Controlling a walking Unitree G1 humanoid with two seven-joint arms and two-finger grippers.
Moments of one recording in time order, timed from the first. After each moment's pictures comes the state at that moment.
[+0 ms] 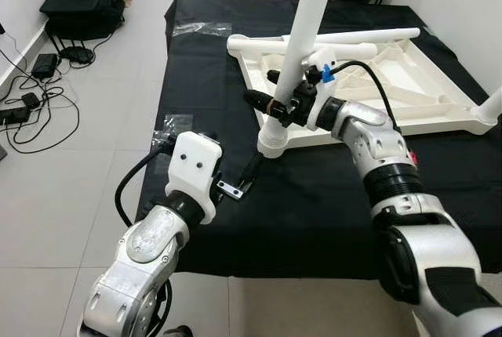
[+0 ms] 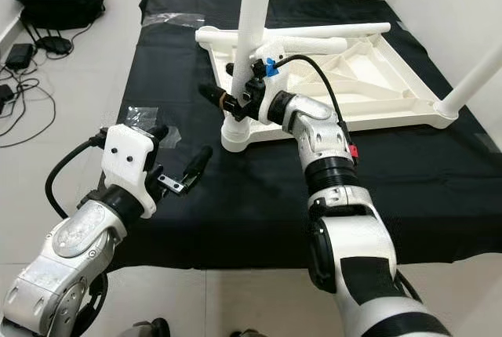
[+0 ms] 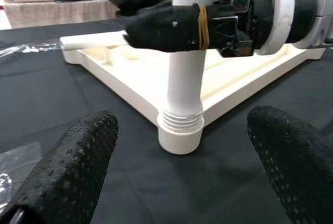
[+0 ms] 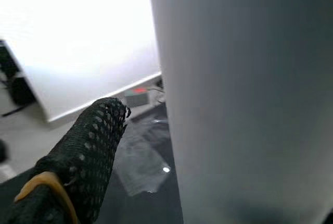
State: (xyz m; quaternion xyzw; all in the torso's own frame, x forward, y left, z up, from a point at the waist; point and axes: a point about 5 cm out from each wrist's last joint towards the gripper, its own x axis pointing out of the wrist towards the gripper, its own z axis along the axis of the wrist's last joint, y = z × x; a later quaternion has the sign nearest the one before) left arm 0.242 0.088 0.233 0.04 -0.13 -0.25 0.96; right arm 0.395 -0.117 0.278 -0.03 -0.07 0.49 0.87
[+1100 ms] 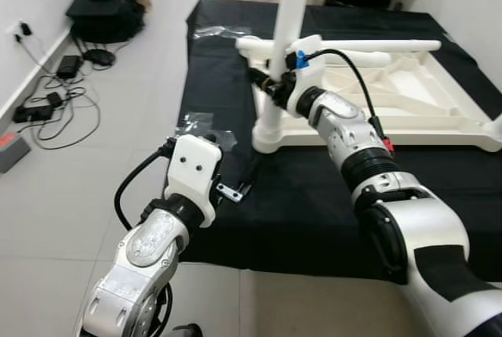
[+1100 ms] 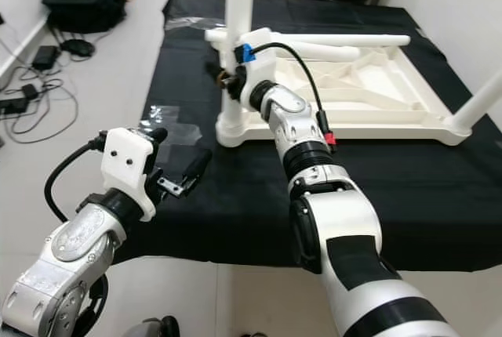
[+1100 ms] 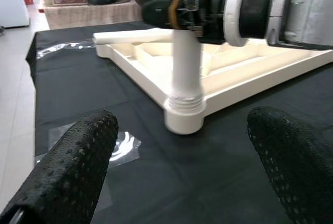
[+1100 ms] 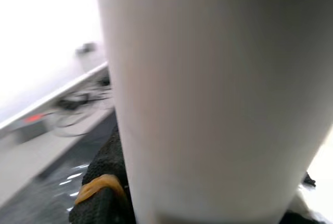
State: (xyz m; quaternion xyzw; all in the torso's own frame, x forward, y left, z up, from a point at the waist) left arm 0.241 0.090 0.231 0.04 -0.12 -0.24 0.96; right arm 0.424 -0.121 0.272 -0.02 -0.07 0.15 0.99
